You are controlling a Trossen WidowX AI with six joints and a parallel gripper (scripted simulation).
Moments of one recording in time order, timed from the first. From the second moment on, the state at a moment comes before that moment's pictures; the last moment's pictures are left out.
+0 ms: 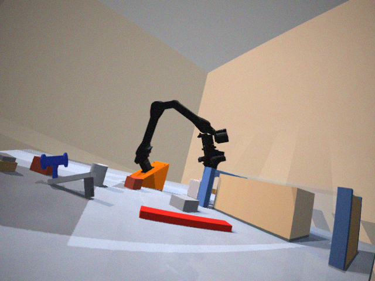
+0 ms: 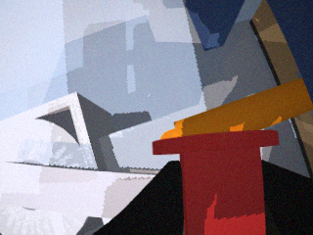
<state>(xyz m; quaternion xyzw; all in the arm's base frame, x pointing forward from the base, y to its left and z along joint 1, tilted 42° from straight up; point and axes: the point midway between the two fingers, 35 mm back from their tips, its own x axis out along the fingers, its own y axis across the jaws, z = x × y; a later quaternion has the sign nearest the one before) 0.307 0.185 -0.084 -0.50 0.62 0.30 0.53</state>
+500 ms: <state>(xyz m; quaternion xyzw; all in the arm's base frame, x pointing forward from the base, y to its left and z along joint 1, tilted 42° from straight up) 0.315 0.203 -0.099 -0.50 0.61 0.30 0.53</state>
